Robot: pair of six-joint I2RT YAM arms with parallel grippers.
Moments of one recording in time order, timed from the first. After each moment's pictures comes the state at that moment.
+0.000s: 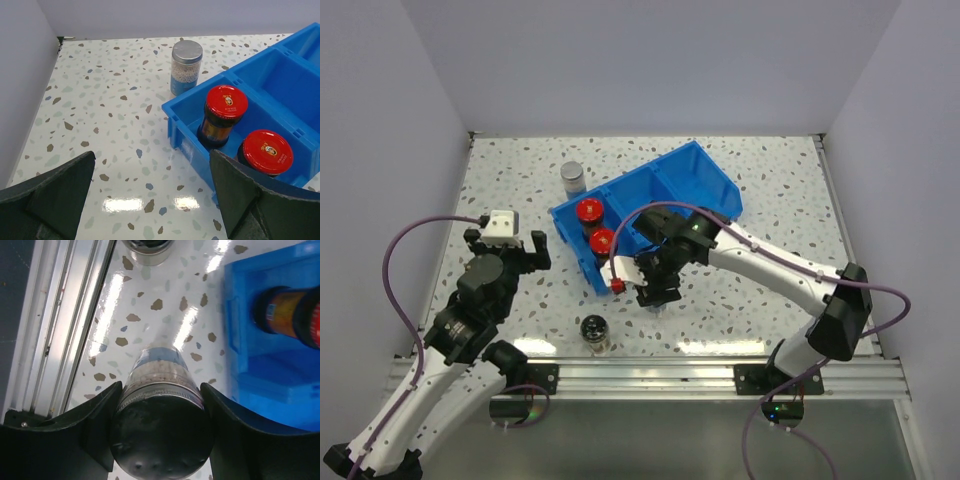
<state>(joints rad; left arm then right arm) -0.55 0.47 0.66 -0.38 -0.54 -0.10 0.96 1.57 1.43 -1.08 -0.40 -0.93</state>
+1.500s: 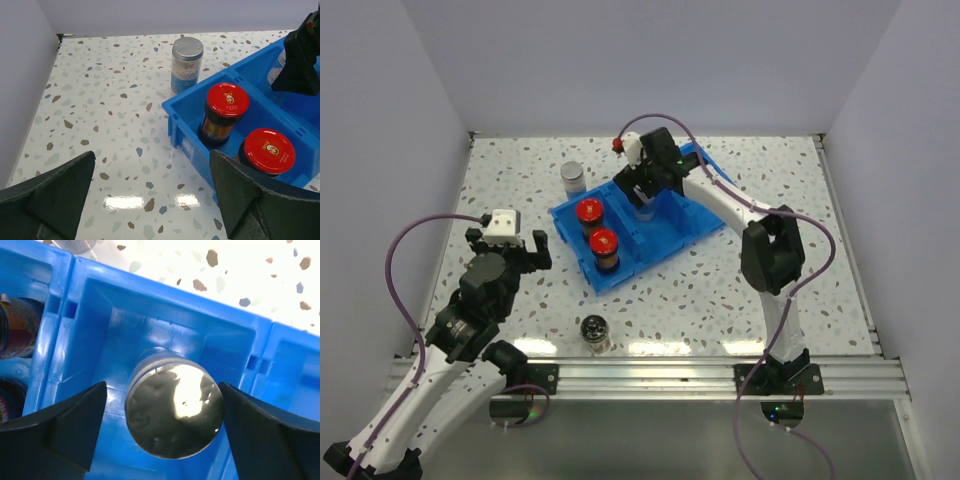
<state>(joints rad) -0.55 0.48 0.66 -0.38 -0.54 -0.10 0.59 2.12 1.87 -0.56 -0.06 -0.25</state>
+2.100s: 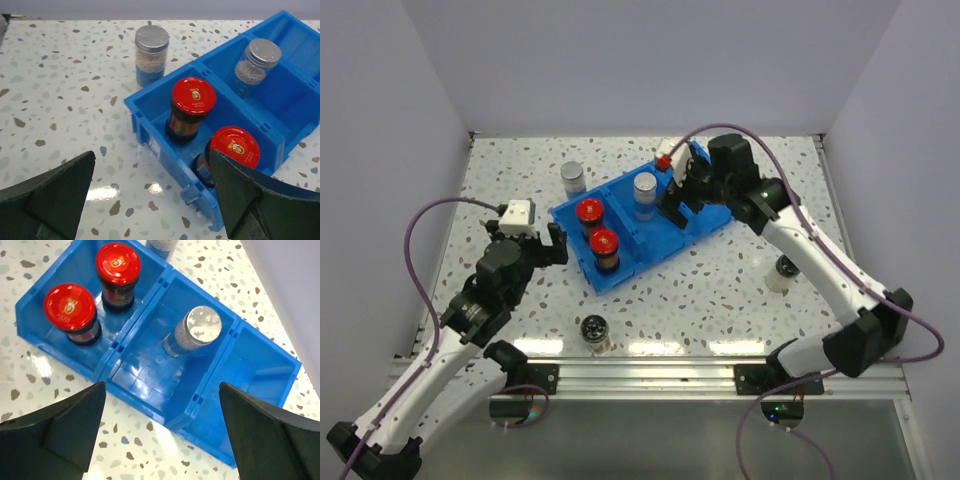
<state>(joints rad) -0.55 0.57 0.66 -0.33 -0.45 -0.18 0.57 1.51 1.54 -0.60 -0.29 -0.48</state>
